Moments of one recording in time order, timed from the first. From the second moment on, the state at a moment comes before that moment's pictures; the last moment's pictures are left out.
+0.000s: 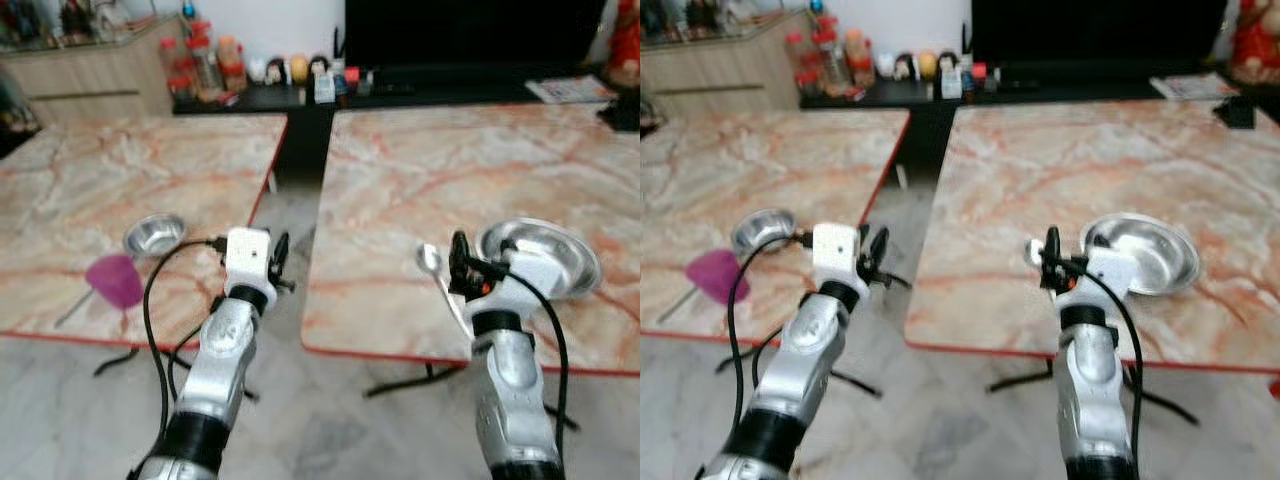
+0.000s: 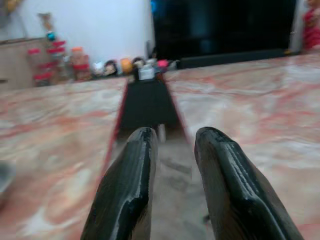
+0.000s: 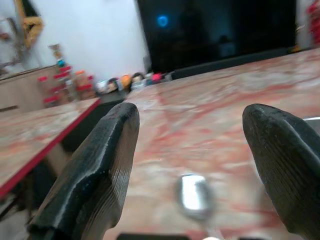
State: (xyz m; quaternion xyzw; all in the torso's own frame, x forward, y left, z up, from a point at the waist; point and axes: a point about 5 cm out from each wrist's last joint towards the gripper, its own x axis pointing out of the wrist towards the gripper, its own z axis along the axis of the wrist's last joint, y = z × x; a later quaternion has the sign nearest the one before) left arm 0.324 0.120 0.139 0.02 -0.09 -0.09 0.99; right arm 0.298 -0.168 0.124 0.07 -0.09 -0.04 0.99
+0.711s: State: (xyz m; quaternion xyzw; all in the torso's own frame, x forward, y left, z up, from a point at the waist) left arm 0.323 0.119 0.135 0.01 -0.08 -0.09 0.99; right arm 0.297 -0.172 0.121 0.07 -0.09 -0.05 0.99
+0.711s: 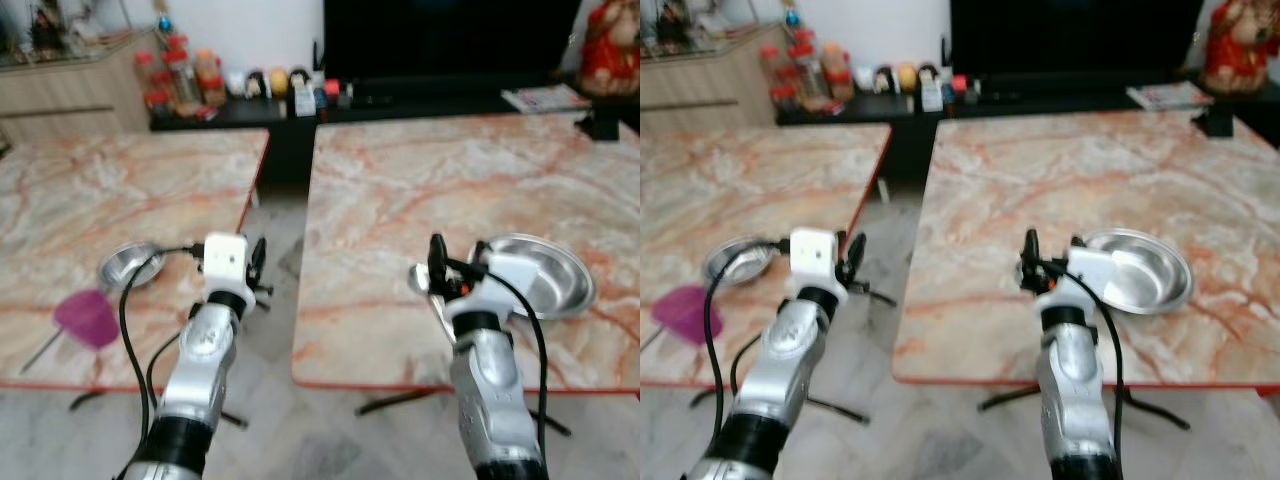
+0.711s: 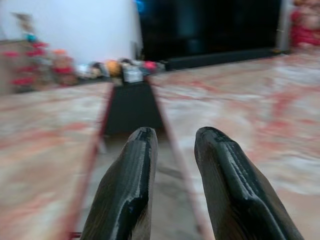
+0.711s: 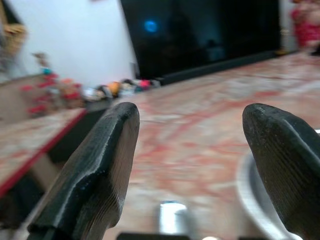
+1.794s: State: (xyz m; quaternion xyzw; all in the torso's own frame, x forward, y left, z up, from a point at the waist) left arm 0.323 0.119 0.135 0.01 -0.08 -0.10 0.99; right arm 0.299 -0.179 0.114 0.04 -0.04 -0.07 1.00
